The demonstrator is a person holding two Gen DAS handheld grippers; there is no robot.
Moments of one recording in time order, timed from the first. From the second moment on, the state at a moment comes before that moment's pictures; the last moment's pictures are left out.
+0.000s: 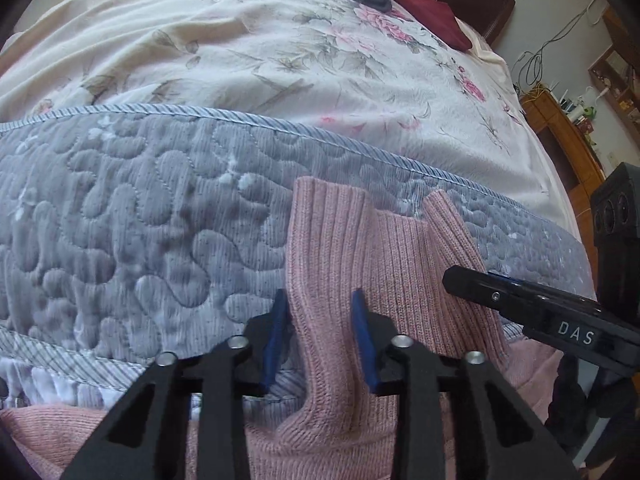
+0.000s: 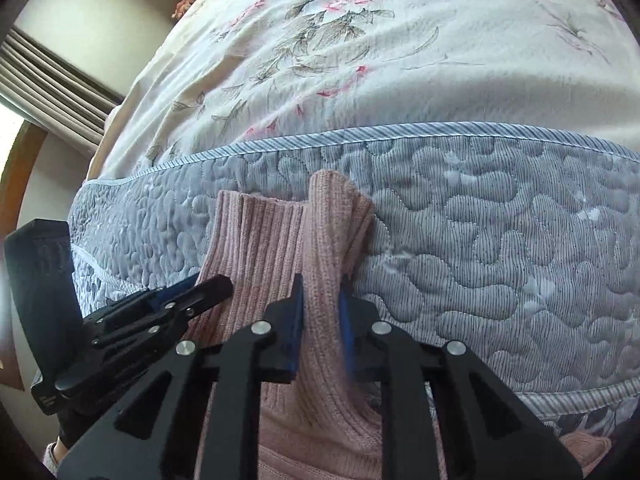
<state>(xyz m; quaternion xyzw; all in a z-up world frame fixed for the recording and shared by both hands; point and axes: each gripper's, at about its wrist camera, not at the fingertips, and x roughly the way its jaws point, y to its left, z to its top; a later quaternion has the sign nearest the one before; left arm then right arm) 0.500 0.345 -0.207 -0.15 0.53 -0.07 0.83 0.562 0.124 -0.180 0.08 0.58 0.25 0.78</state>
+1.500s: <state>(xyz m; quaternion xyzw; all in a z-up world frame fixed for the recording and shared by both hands) 0.306 0.347 -0.205 -0.30 0.54 -0.20 0.76 0.358 0.053 -0.179 0.18 0.61 0.33 0.70</state>
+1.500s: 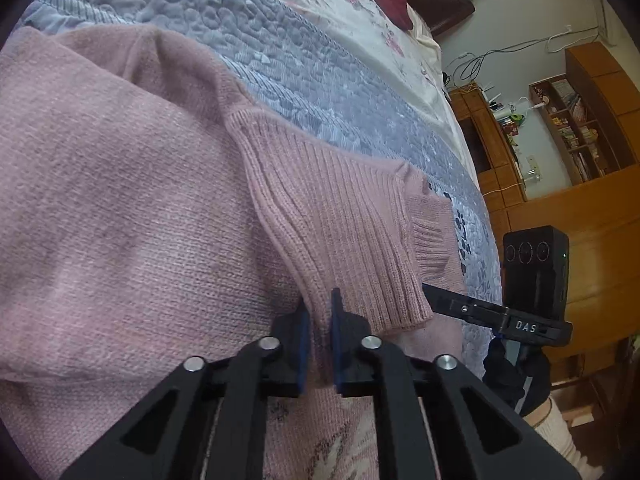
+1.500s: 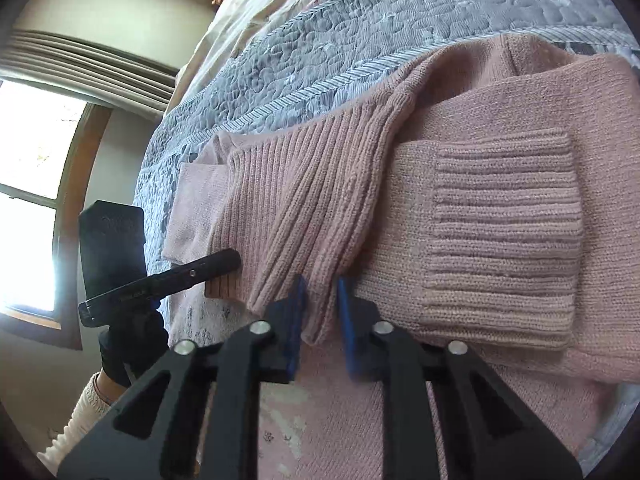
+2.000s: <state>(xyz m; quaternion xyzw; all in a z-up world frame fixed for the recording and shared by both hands) 0.302 0.373 -0.215 -0.30 0.53 -0.18 0.77 0.361 0.044 -0.201 0.17 0.61 0.28 0.72</state>
